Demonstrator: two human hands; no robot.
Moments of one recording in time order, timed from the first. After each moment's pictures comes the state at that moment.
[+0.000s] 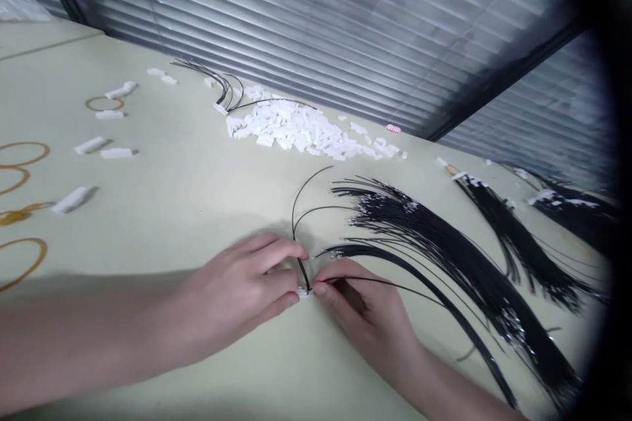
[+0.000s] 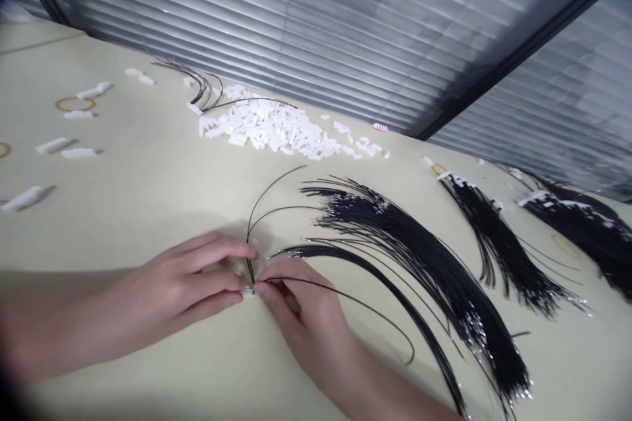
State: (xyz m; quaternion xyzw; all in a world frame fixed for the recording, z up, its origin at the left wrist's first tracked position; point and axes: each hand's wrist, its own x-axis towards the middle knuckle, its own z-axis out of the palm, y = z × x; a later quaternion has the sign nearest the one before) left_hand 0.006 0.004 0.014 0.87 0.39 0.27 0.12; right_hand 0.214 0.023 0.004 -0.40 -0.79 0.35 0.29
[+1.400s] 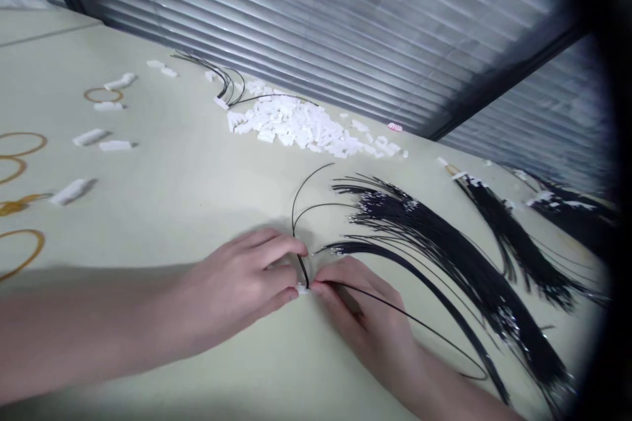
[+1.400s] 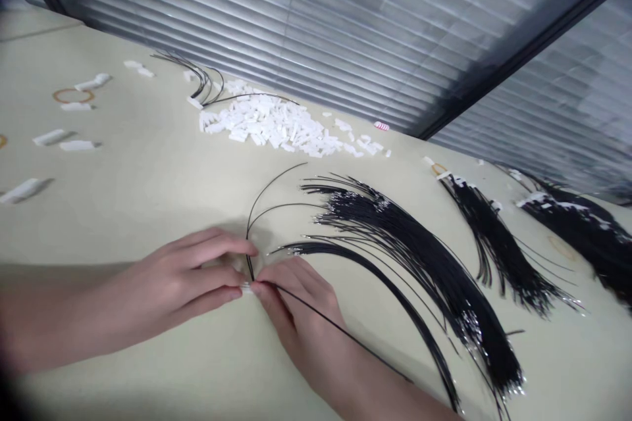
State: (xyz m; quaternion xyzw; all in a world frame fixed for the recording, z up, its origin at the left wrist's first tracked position) left_hand 0.005 0.004 0.010 0.88 0.39 0.26 0.10; right_hand 0.214 0.020 0.006 -0.33 -0.86 0.26 0.30
